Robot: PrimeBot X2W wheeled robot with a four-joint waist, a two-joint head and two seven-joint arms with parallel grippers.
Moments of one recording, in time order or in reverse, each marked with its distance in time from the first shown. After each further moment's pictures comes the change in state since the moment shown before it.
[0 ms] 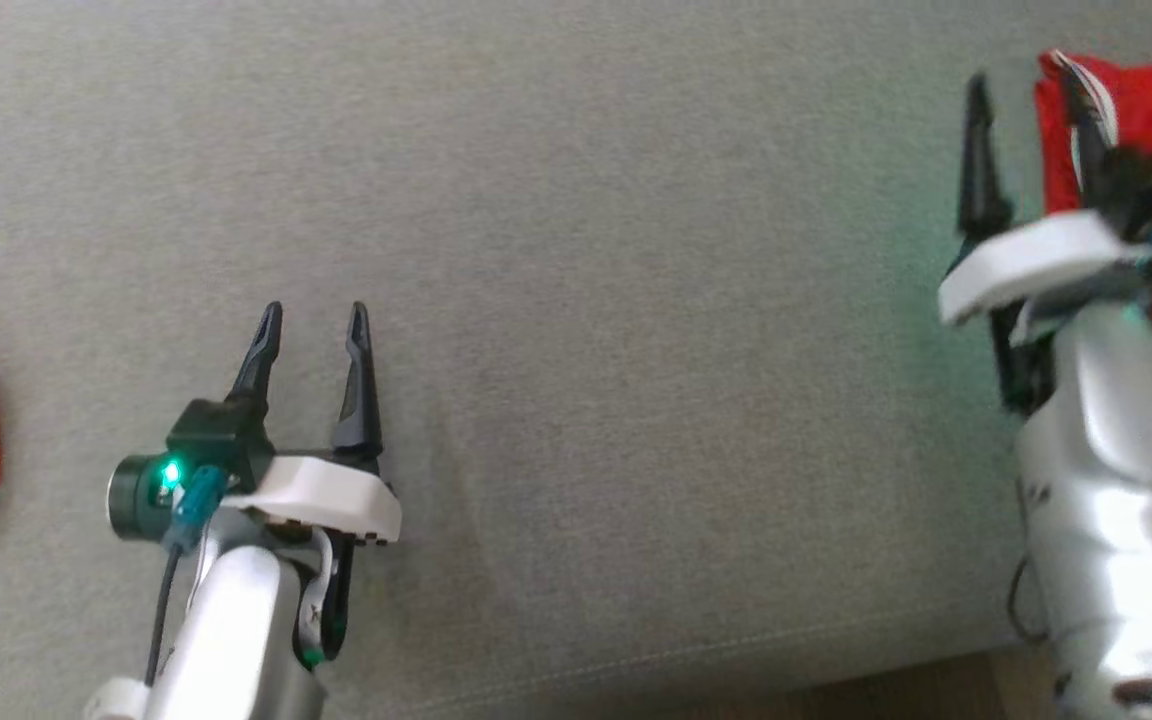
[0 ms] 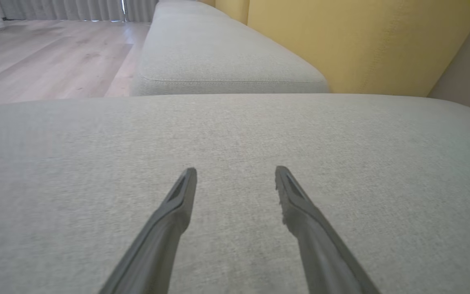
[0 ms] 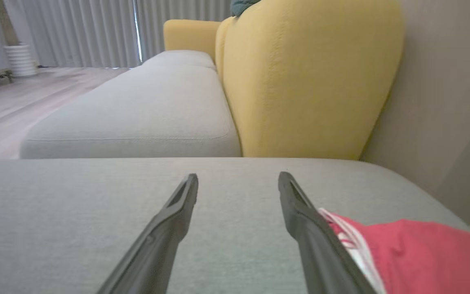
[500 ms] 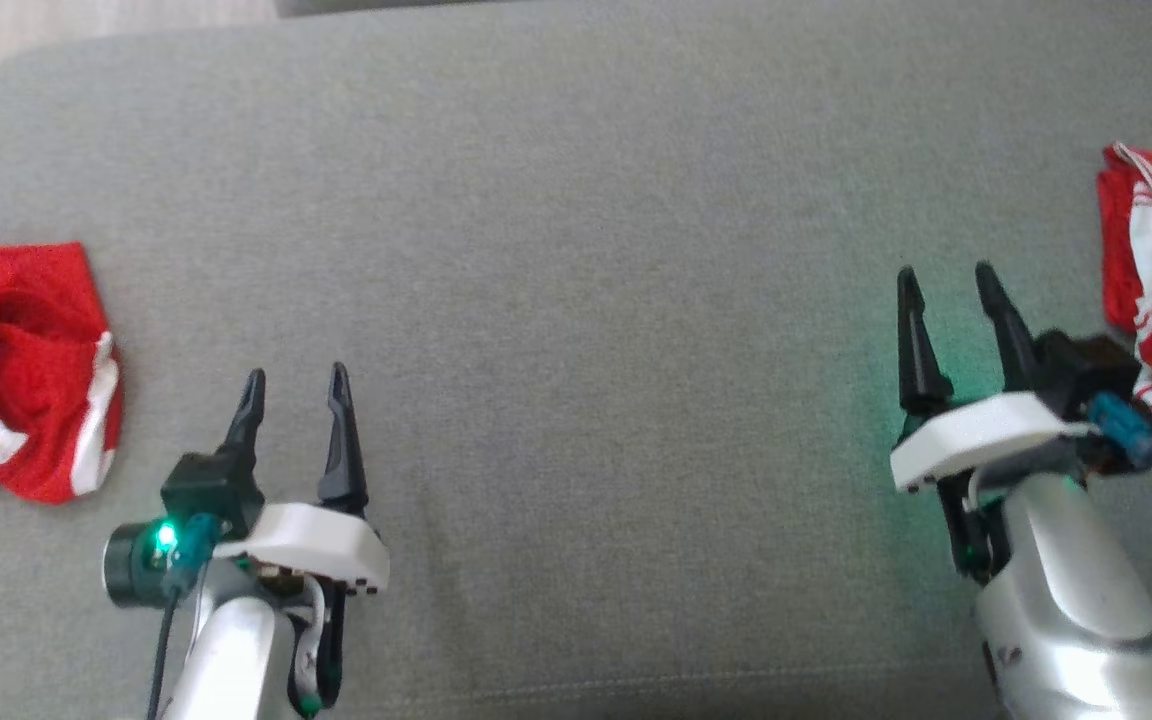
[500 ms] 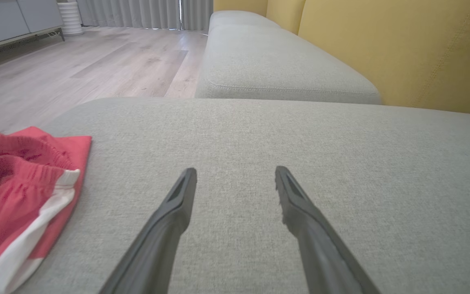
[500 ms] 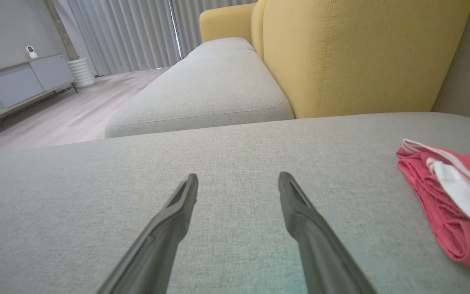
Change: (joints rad) left arm 0.074 0.000 0.023 0.024 -0.024 0.043 0.000; right arm 0.297 0.015 0.121 -0.115 0.183 0.000 0.000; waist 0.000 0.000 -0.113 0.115
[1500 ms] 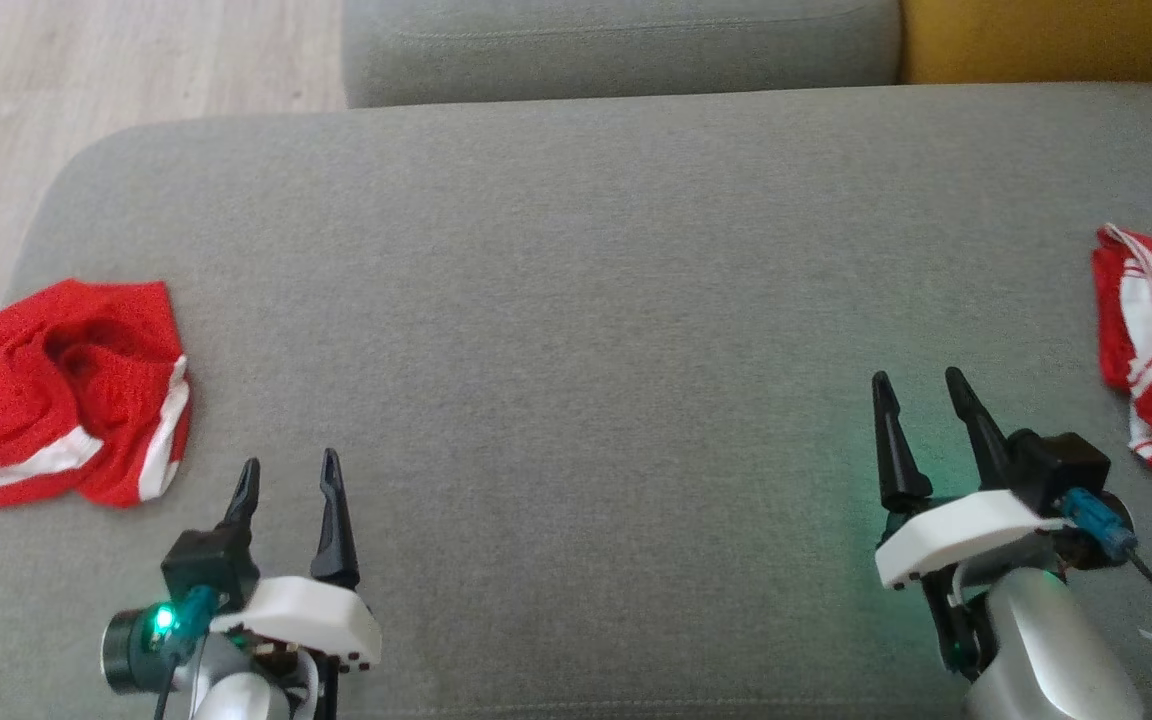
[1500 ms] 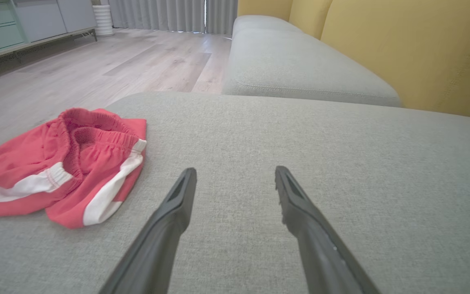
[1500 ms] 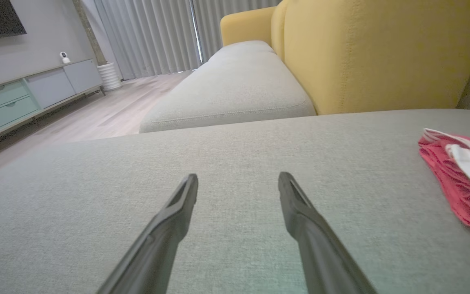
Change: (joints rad) left arm 0.121 0.000 0.019 0.012 -0.010 0.009 0.000; right arm 0.168 0.001 0.049 -0.048 0.049 0.000 0.000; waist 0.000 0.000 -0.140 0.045
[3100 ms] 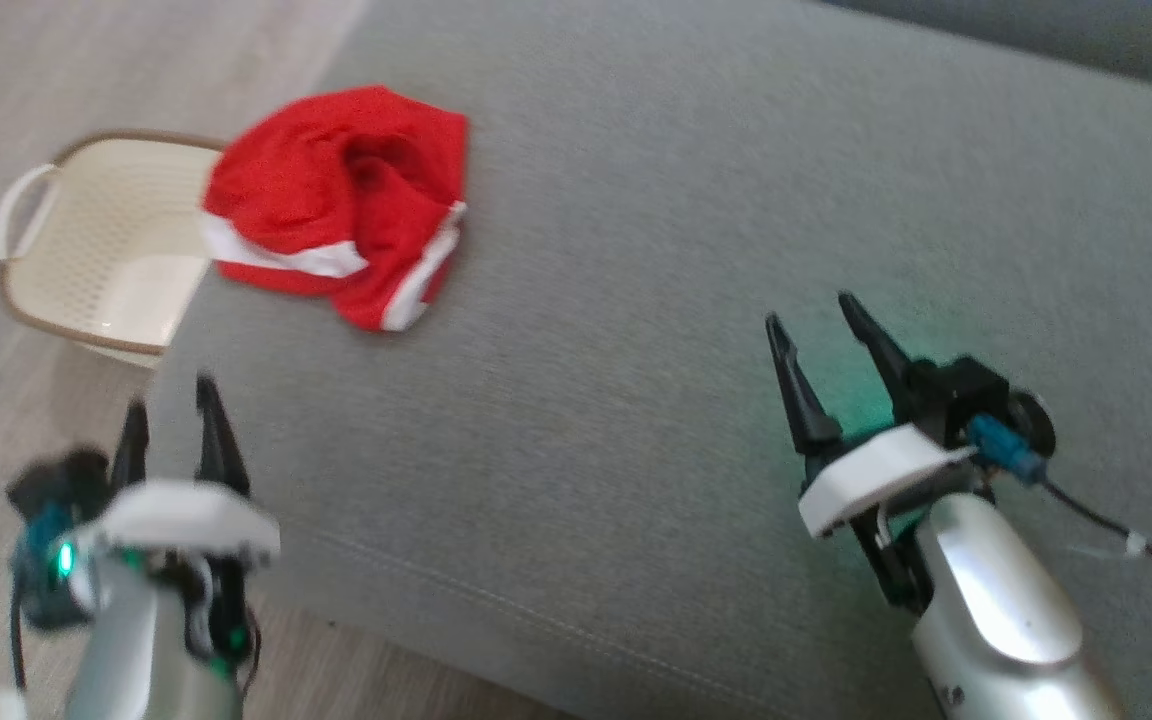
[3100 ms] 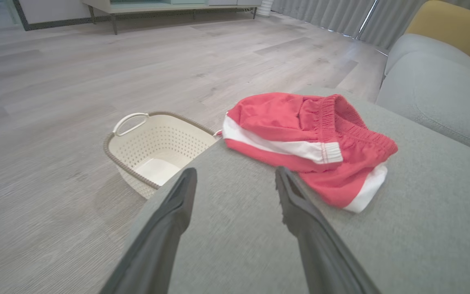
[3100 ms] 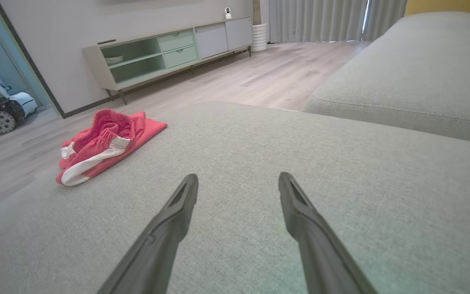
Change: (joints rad) left arm -0.214 -0.003 0.242 0.223 -0.130 -0.126 0.000; right arm -0.119 -0.001 0.194 -0.031 -0.037 0.000 0.039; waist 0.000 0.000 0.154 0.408
